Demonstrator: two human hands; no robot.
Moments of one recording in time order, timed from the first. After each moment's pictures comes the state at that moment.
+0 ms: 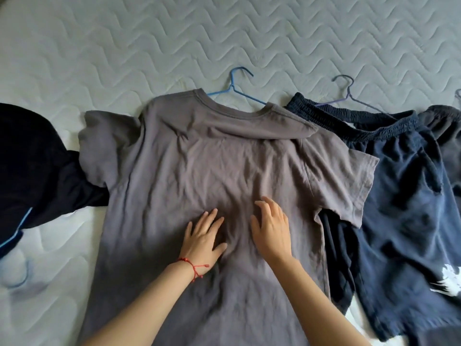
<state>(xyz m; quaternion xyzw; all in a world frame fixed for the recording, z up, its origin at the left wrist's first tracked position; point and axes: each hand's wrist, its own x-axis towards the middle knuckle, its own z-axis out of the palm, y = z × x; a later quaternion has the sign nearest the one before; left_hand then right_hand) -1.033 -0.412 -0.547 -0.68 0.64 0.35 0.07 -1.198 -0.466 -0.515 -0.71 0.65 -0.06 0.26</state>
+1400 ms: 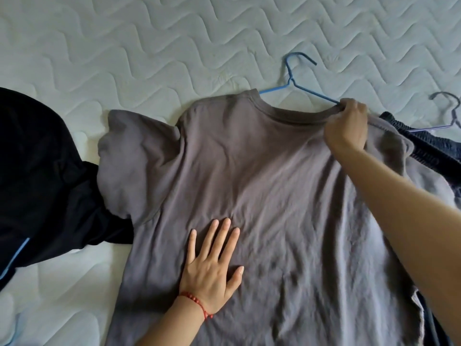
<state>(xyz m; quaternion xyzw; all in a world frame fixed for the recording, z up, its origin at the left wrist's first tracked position) -0.949 -0.433 -0.605 -0.71 0.69 0.13 0.00 -1.104 -0.746 -0.533 -0.62 0.75 -0.17 0.16</state>
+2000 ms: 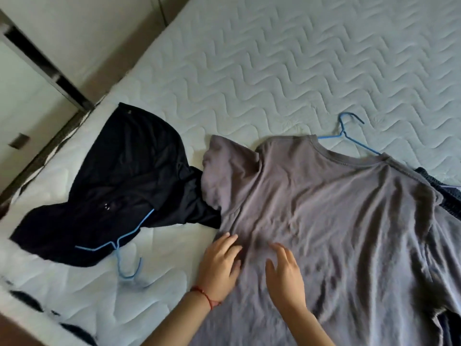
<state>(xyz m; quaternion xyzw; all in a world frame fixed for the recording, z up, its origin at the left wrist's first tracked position) -0.861 -0.374 -0.541 -0.75 0.62 0.17 -0.16 -1.010 -0.438 -0.508 -0.71 0.60 -0.02 0.38</state>
